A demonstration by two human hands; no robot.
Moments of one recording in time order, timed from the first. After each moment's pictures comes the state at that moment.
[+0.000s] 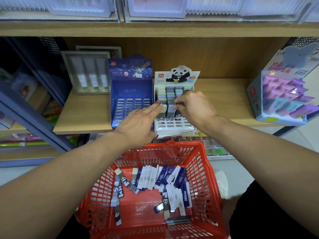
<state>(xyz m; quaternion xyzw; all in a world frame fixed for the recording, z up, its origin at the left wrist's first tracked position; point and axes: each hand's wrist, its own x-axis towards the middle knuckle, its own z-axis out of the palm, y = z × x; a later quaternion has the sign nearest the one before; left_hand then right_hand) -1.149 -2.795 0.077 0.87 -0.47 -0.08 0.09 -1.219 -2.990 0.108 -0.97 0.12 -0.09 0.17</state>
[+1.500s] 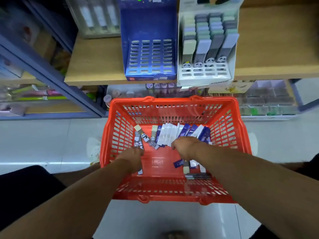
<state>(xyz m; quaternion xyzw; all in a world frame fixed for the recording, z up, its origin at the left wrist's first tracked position) -1.237 -2.656 -0.145 0.88 -0.23 -0.42 -0.07 -1.291 -2.885 -0.139 -0.91 -0.08 0.41 0.04</state>
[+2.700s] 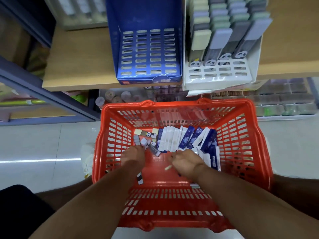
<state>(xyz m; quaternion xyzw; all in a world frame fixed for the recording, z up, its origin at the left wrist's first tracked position) -1.209 -2.689 -0.208 0.92 -0.13 -0.33 -0.16 -1.301 -2.867 -0.175 -0.93 -0.17 0.33 0.03</state>
